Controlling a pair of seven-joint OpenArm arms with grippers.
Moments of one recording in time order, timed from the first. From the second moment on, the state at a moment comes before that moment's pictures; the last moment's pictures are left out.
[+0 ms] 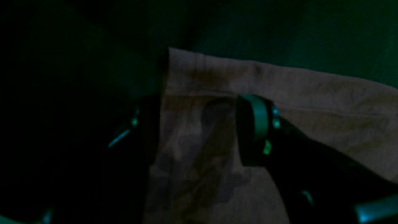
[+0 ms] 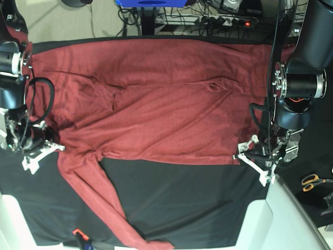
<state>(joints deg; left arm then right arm) -37.5 -18.2 5.0 16.2 -19.9 -14.8 25.3 27.2 17.4 8.9 31.7 22.5 16.7 -41.7</state>
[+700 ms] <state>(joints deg) -36.6 -18.8 5.0 14.3 -20.7 -15.6 19.2 27.2 17.4 9.0 31.7 22.5 16.7 -37.6</state>
